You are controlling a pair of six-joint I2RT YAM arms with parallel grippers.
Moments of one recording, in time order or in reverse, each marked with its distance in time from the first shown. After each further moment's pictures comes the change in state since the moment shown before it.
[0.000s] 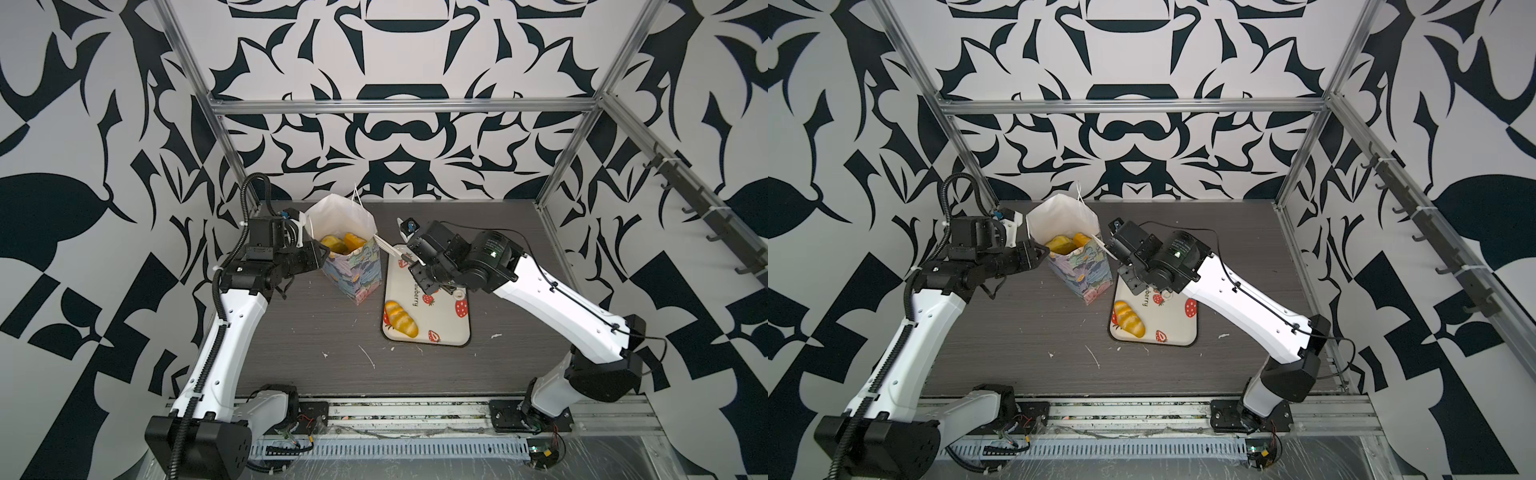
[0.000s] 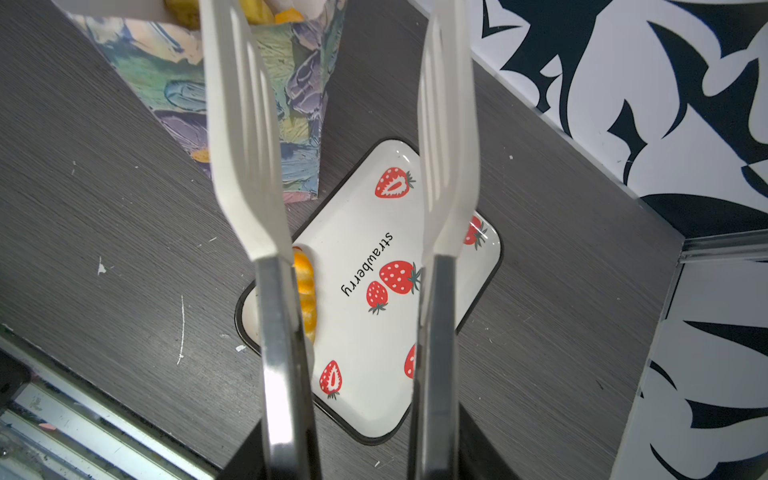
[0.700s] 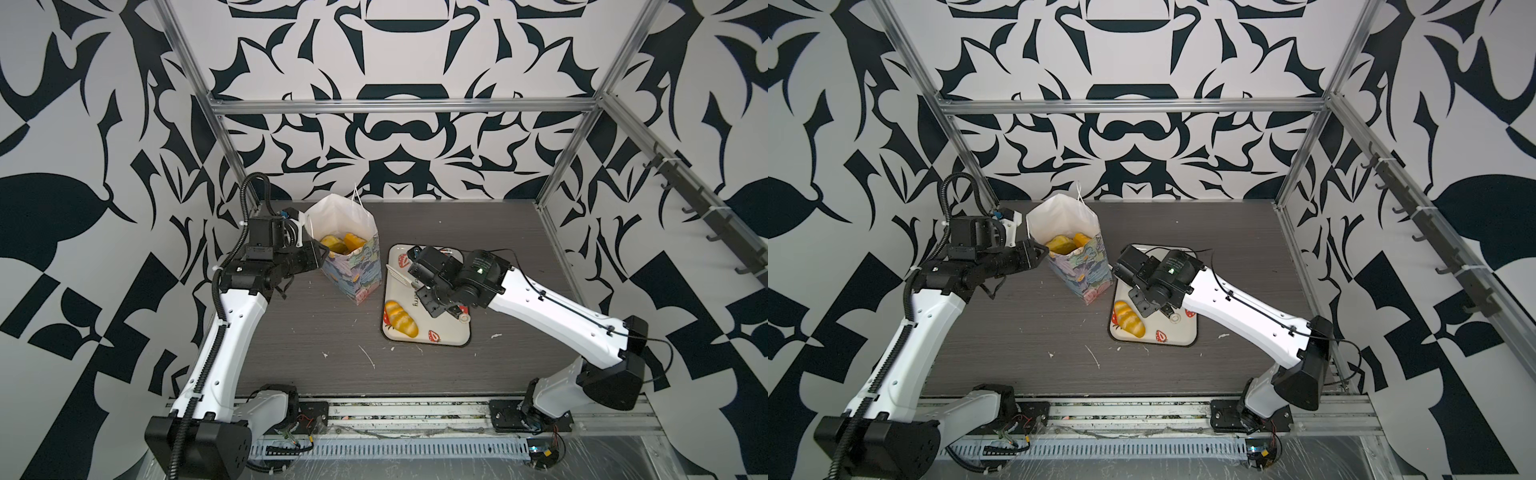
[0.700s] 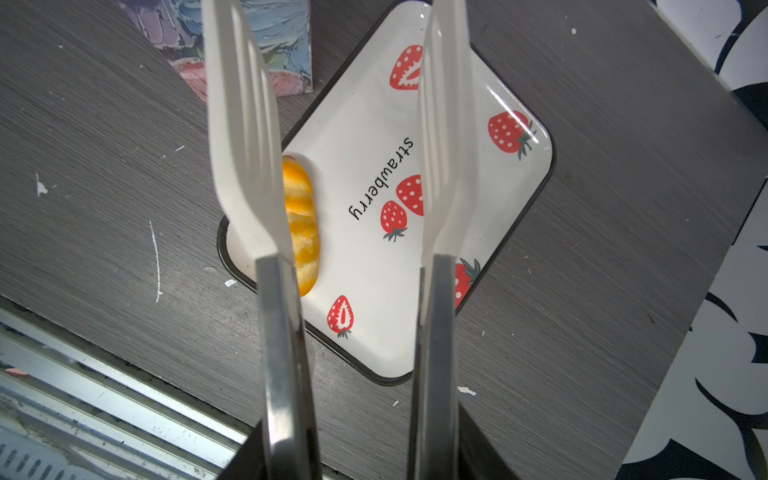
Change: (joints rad) left arm 0.000 0.000 0.003 -0.003 -0.011 0.000; right arm 0.000 -0.063 -0.278 0.022 -0.078 0.100
